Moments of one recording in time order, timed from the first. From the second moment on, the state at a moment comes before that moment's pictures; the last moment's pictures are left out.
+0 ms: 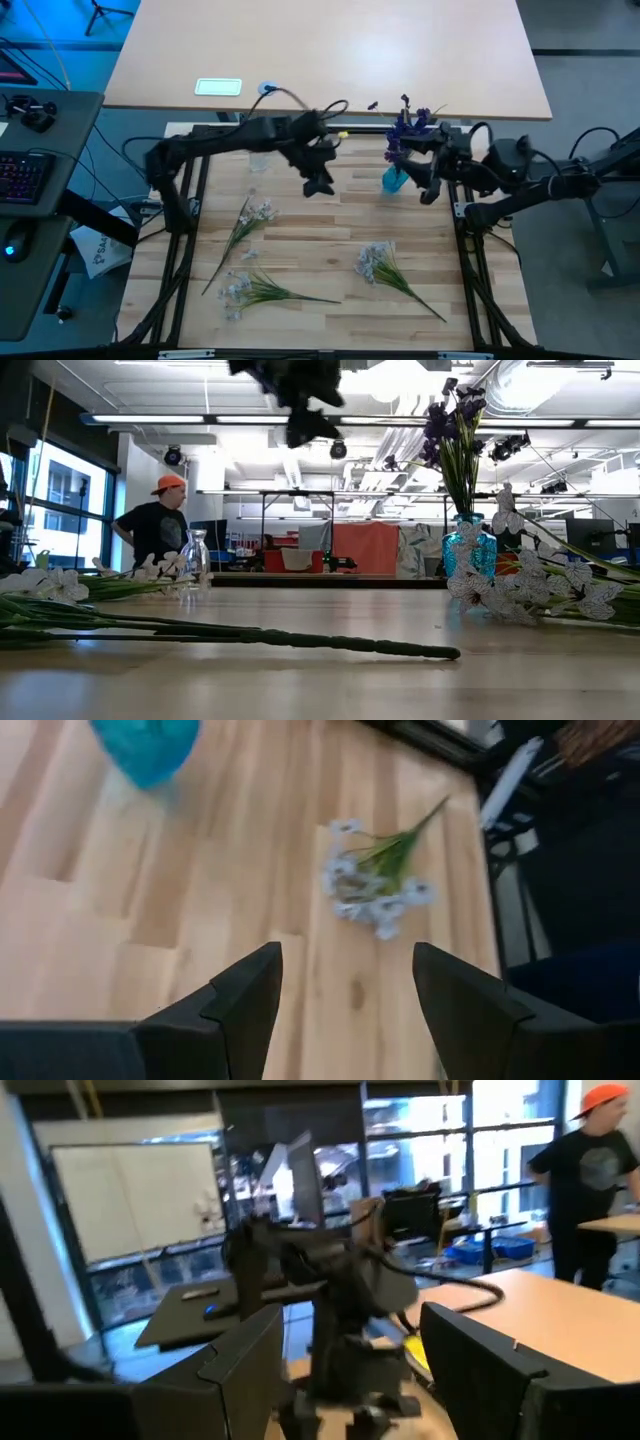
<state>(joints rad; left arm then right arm) 0.29 1.77 1.66 -0.79 0.49 -0.10 0.18 0.90 1.10 -0.07 0.47 0.05</state>
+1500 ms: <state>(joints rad) 0.17 1.09 0.73 -0.05 0.33 -0.68 0.63 1.48 0.80 -0.67 -0.30 1.38</state>
